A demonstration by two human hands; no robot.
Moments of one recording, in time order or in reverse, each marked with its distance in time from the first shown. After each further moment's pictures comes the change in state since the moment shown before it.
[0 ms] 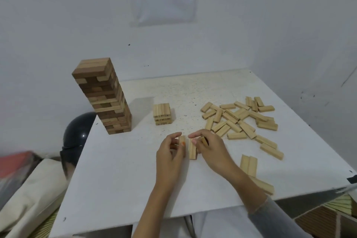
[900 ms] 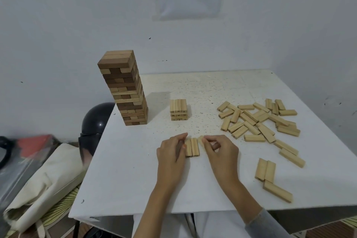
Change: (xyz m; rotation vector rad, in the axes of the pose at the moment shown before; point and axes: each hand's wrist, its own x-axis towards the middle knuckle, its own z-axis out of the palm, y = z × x) left_hand -0.005 -0.014 -0.030 0.340 -0.006 0.095; right_hand -0.005 0.013 0.040 -0.154 0.407 -0.146
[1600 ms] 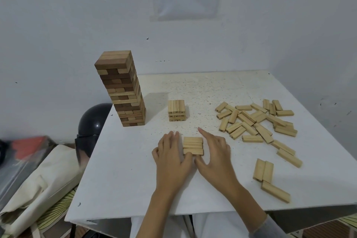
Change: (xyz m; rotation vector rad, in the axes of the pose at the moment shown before) left_hand 0.000 0.005 0.002 0.351 -0.056 0.000; right_hand -0.011 0.001 -0.009 -0.178 -0.366 -0.137
